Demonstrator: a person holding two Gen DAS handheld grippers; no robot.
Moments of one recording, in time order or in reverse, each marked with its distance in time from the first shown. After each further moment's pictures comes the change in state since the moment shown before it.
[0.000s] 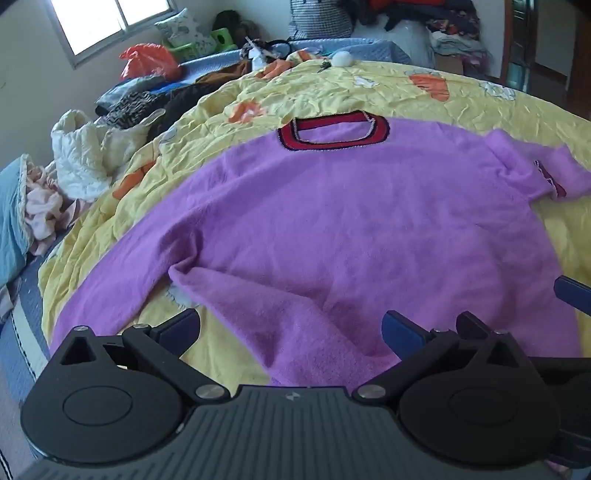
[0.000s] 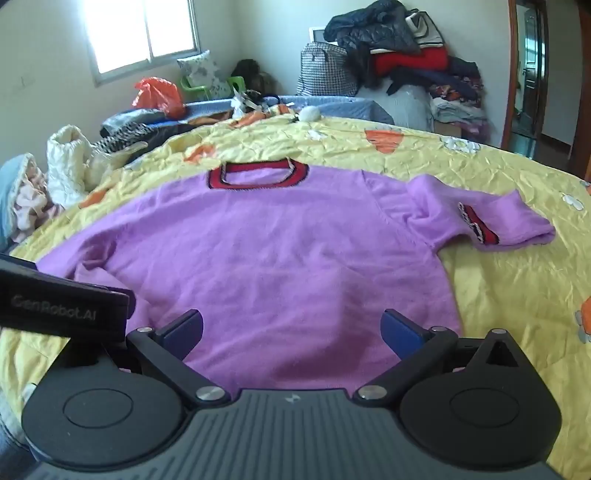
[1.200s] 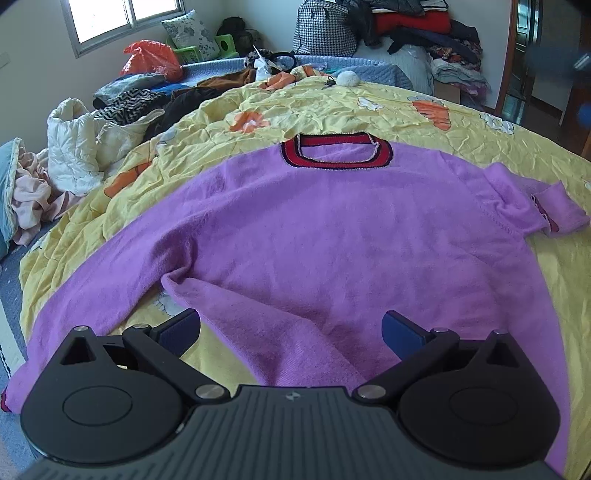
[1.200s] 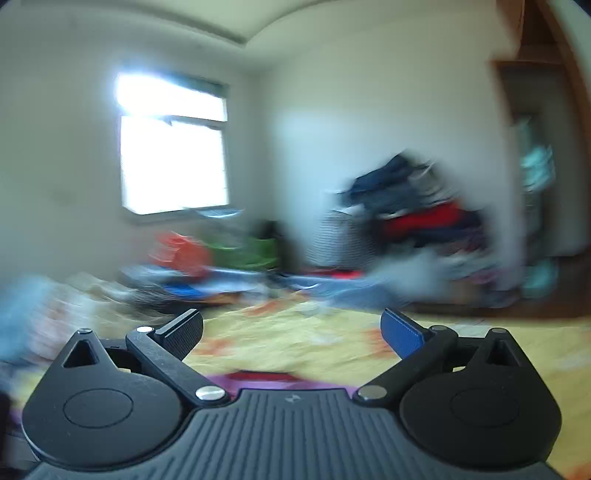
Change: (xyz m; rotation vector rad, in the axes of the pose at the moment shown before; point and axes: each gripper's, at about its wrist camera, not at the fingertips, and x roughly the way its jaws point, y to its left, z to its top) left arm 0.007 0.023 0.005 -0.086 -0.035 -0.076; right arm -0.034 -0.074 0.100 0.040 -0.395 0.203
